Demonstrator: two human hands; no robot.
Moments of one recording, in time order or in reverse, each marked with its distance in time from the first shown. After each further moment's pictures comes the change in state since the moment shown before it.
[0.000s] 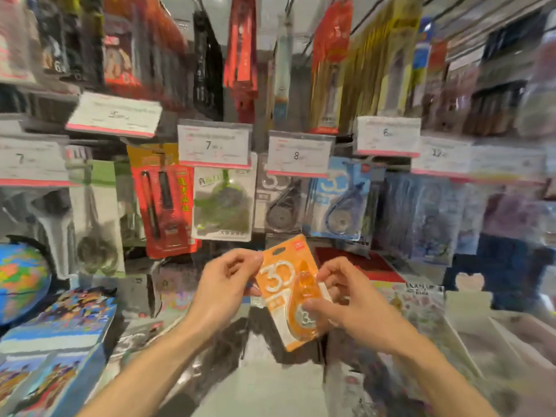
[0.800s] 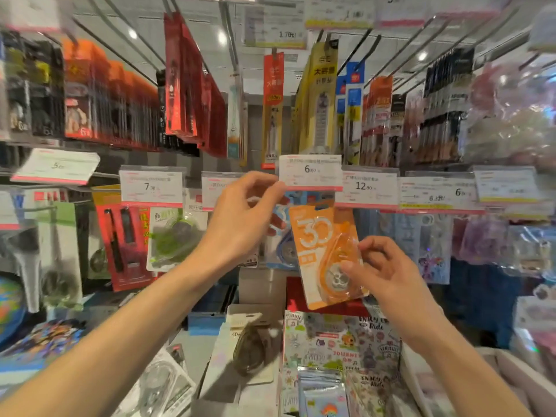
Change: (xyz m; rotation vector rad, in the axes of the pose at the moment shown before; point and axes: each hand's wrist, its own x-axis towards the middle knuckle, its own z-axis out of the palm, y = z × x) left_hand 0.029 0.131 0.124 0.299 -0.029 0.422; right_hand -0.009 -0.009 -0.131 0.401 0.243 -0.121
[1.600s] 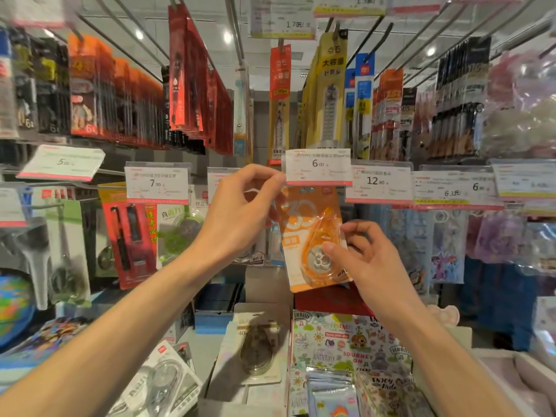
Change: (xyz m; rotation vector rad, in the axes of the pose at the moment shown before) left_hand 0.004 -0.007 -0.011 0.047 0.022 0.099; right_hand 0.021 0.000 0.035 0.078 -0.002 -0.045
